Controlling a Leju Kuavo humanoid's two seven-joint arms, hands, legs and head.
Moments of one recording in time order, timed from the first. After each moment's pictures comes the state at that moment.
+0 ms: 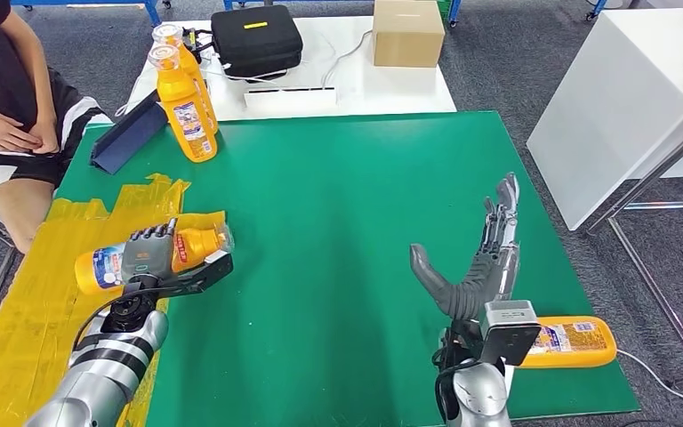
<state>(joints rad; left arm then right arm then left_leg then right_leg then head) -0.52 -0.03 -0.03 -0.67 -1.55 0.39 0.27 0.05 0.29 0.10 -1.80 0.28 -0.27 -0.55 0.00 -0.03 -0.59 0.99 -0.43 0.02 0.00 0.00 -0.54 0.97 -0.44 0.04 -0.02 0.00</state>
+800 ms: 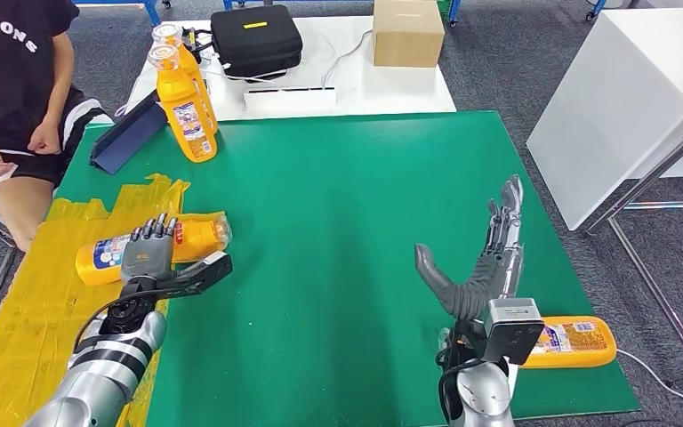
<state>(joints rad) -0.51 -0.04 0.01 -0.66 -1.53 0.45 0.19 0.06 0.29 0.08 -1.79 0.28 -0.27 -0.54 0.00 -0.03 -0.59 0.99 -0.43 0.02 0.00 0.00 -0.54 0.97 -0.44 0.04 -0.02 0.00</state>
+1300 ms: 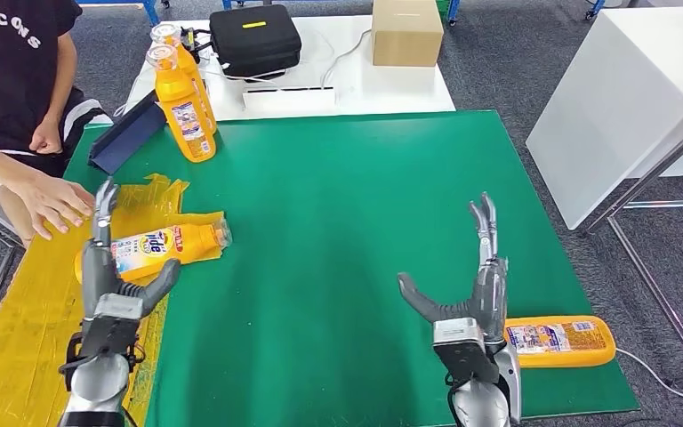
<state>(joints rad) -0.05 -0.11 0.00 -1.59 -0.46 0.35 -0.51 0.13 0.21 0.10 -1.80 0.62 -0.33 -0.50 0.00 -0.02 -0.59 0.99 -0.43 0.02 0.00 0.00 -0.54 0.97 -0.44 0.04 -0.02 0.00</state>
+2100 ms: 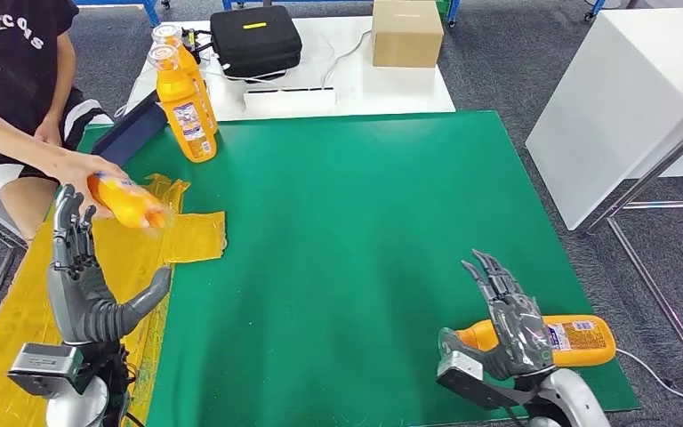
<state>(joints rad) 0.01 -0.16 0.01 -1.74 -0.25 0.21 -0.57 0.28 -0.15 -0.01 -1.82 0.91 -0.13 -0.36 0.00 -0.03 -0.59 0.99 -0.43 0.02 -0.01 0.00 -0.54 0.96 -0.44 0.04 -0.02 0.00</state>
